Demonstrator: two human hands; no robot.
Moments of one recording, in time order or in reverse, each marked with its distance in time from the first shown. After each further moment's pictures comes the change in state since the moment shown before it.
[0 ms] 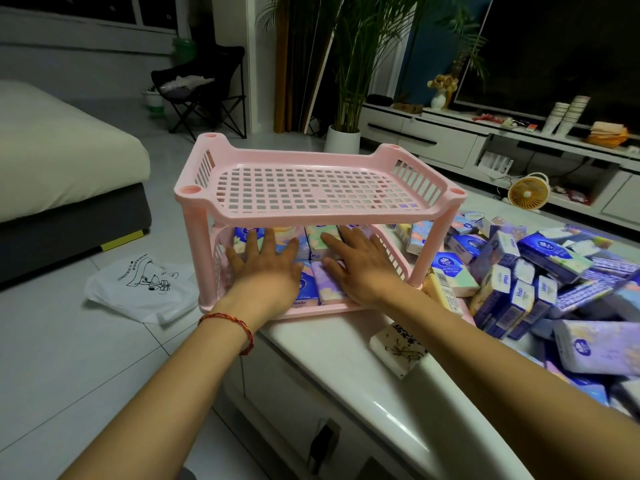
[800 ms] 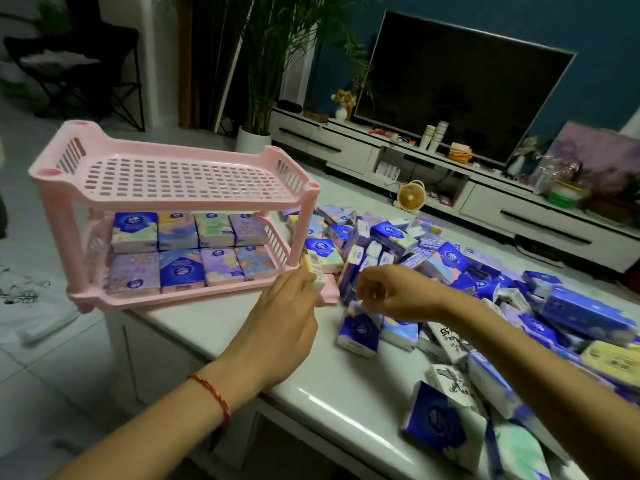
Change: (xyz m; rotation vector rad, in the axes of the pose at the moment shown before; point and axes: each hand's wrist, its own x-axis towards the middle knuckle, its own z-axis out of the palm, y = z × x) left_hand -0.095 0.115 0.036 -0.544 0.477 0.761; right_hand -0.176 0.068 -0.118 -0.009 -0.265 0.237
